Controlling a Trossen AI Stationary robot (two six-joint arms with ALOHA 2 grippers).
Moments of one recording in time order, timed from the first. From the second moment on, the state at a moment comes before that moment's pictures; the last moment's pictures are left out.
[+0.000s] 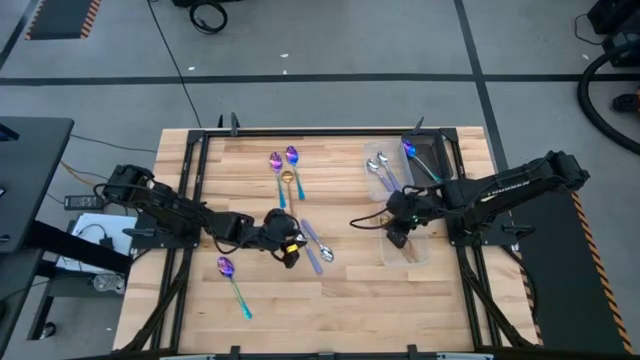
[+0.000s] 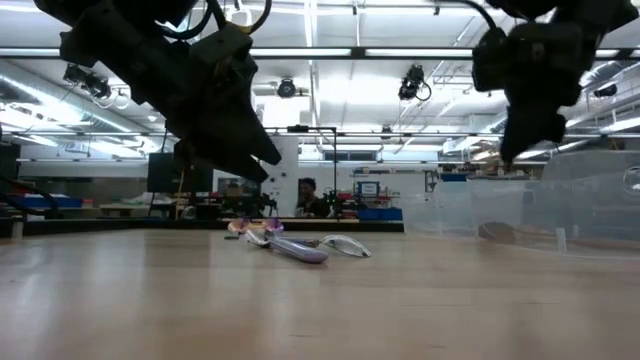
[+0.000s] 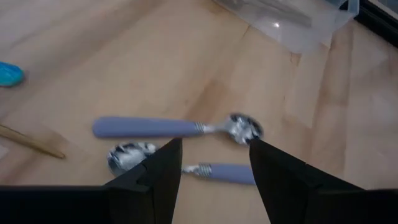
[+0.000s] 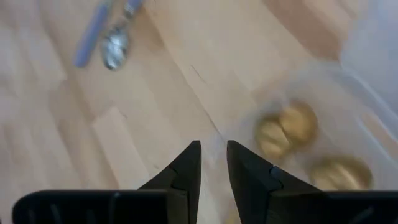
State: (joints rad) left arm -0.28 1.54 0.68 0.17 -0.38 -0.75; right arm 0.15 1.08 0.67 -0.58 0.09 0.75
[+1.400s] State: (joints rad) left arm -0.28 1.54 0.68 0.13 -0.44 -0.85; right arm 0.16 1.08 0.46 0.33 0.35 0.26
